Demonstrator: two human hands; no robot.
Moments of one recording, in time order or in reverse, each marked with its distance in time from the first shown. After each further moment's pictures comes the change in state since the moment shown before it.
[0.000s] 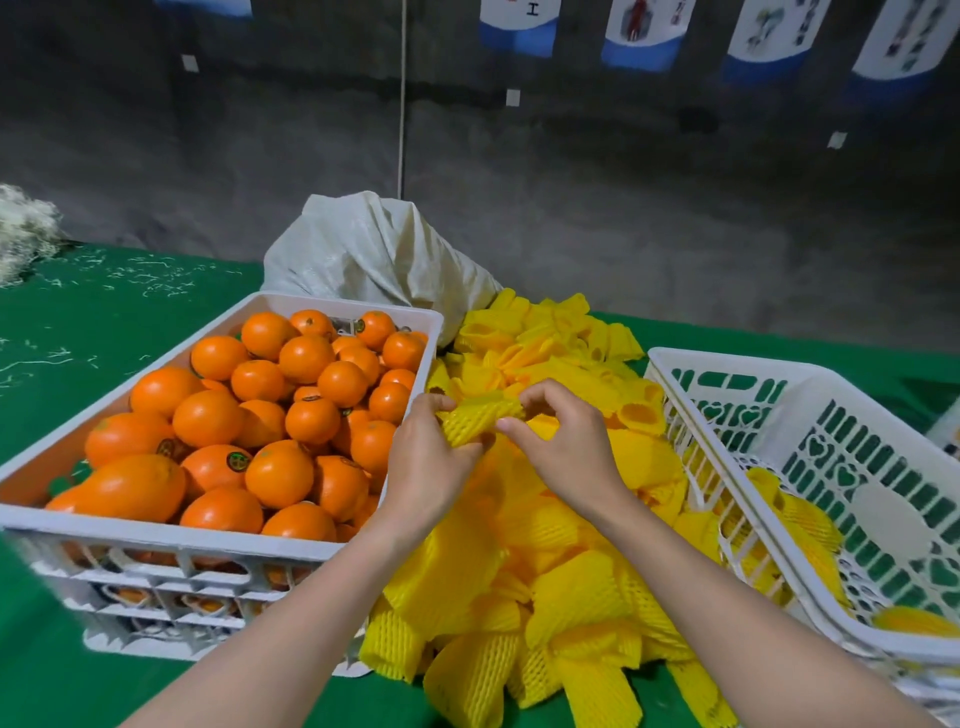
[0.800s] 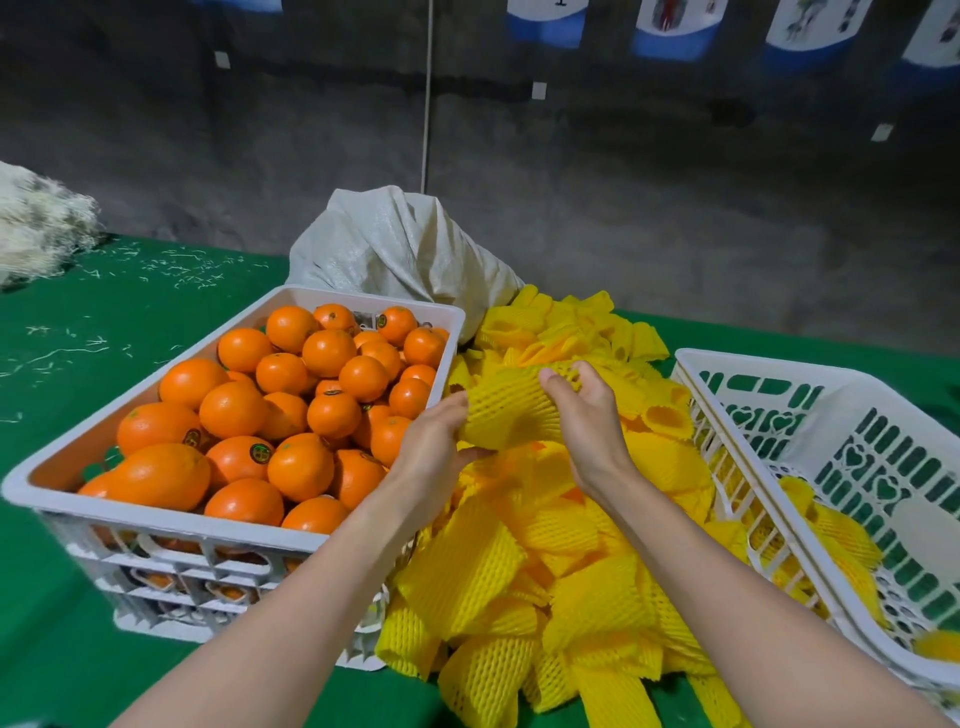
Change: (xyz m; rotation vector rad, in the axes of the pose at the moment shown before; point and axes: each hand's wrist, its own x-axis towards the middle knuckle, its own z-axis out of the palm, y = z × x) left_hand 0.016 -0.007 -0.004 -0.752 -0.184 -0.353; right_hand 0.024 0.005 0.017 0.515 0.027 0.480
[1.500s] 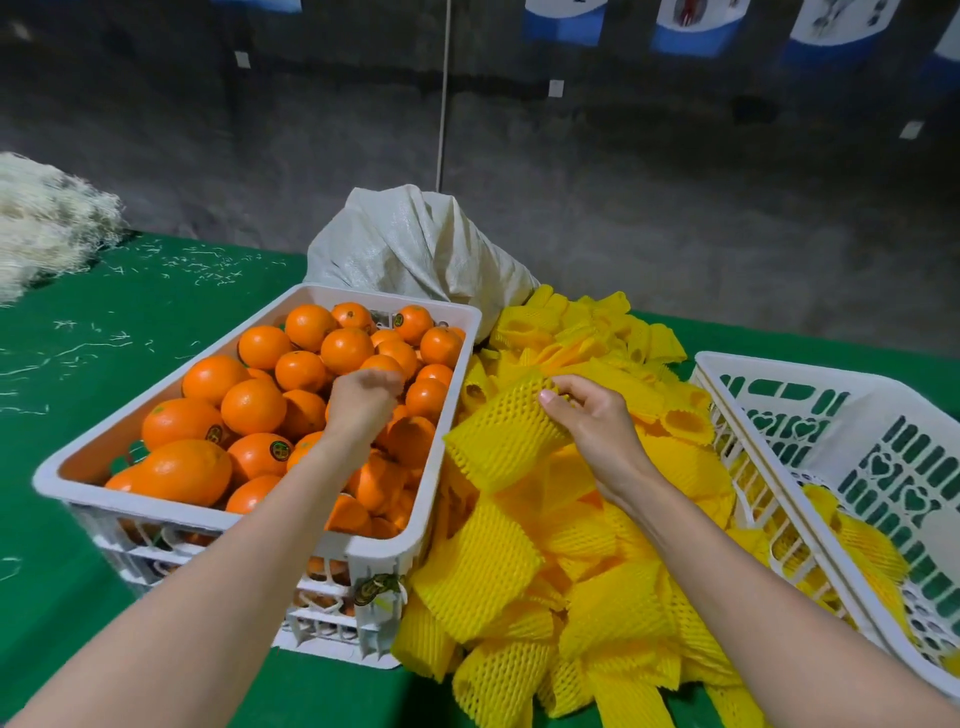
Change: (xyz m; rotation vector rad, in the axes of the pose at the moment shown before) left_hand 0.046 0.021 -0.085 0.456 0.374 0.034; right_hand 0.004 0.004 -0.002 -0.125 -0.155 -0.054
